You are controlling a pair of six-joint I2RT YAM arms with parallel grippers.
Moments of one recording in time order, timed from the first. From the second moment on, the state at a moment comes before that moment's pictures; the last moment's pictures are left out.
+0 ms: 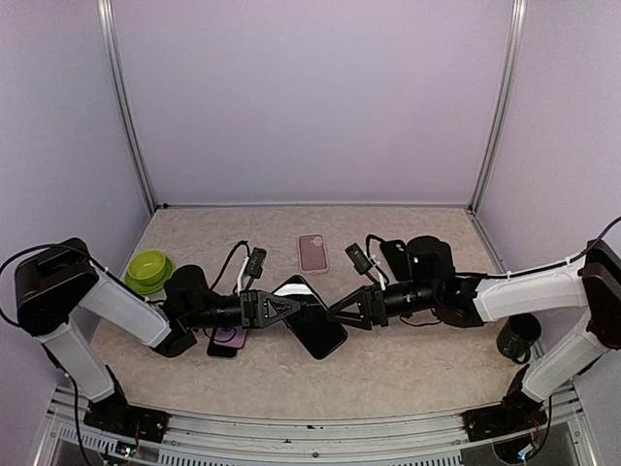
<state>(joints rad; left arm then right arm) -0.82 1.67 0.46 1.26 0.62 -0.91 0.83 1.47 0.67 0.49 -0.74 0.53</state>
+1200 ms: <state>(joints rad) -0.90 1.55 0.55 0.72 0.63 -0.63 0.86 1.56 0.75 0.34 -0.74 0.42</state>
